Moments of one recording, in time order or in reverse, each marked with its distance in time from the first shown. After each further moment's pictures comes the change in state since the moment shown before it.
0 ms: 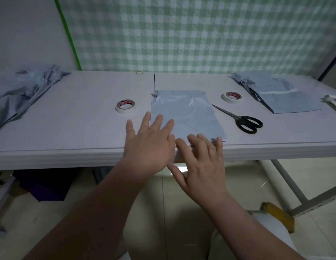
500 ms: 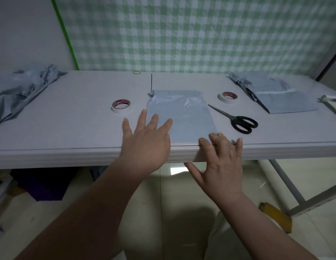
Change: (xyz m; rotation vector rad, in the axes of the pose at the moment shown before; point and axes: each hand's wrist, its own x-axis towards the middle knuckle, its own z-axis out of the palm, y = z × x) left_hand -0.002 0.006 -0.003 0.016 0.046 0.021; right_hand -0.011 0.044 0.000 -0.035 0.156 0.095
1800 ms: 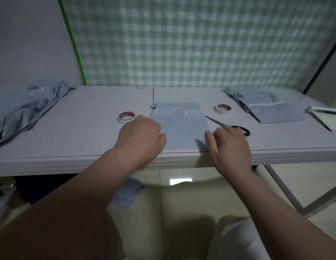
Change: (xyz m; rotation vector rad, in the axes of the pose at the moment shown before) left_hand 0.003 -0.017 -0.042 0.044 0.195 0.067; right_hand 0.057 0.015 -0.027 0.155 0.017 0.192
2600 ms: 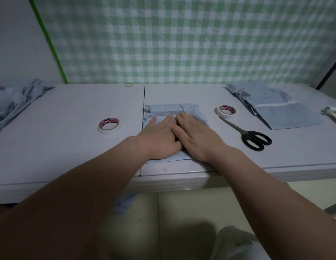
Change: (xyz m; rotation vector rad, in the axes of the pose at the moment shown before) left_hand 0.094 0.023 0.060 -0.174 -0.376 0.290; right_hand 0.075 -0.008 0.061 0.242 -0.685 -0.171
